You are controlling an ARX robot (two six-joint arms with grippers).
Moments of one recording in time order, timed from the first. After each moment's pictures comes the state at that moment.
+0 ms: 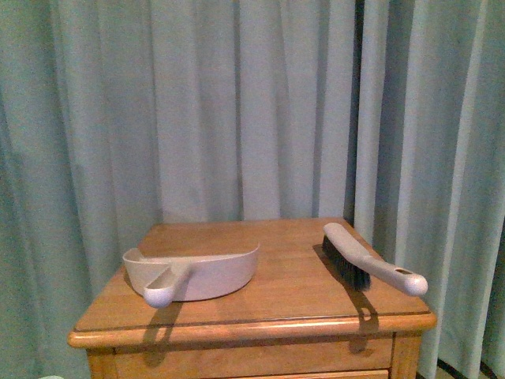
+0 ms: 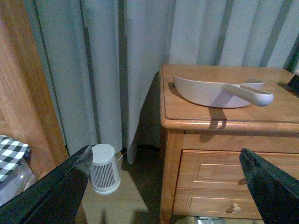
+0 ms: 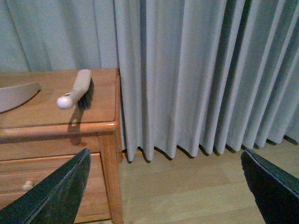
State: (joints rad) left arm 0.00 0.00 0.01 0.00 0.00 0.00; right arm 0.00 0.00 0.02 0.00 0.00 0.00
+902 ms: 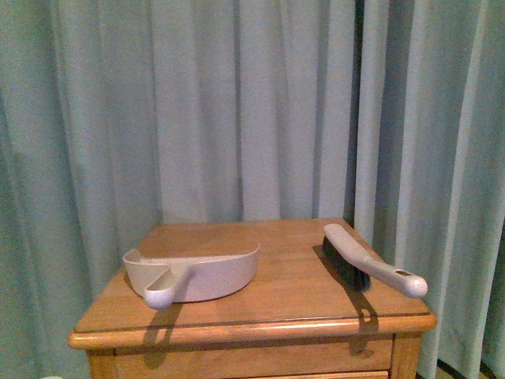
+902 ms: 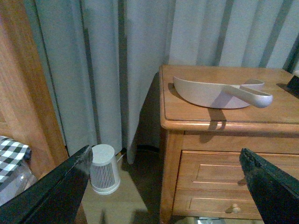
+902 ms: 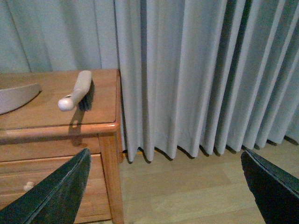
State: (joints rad) left arm 0.00 0.00 0.01 0.00 0.00 0.00; right arm 0.00 0.00 0.02 0.00 0.00 0.00
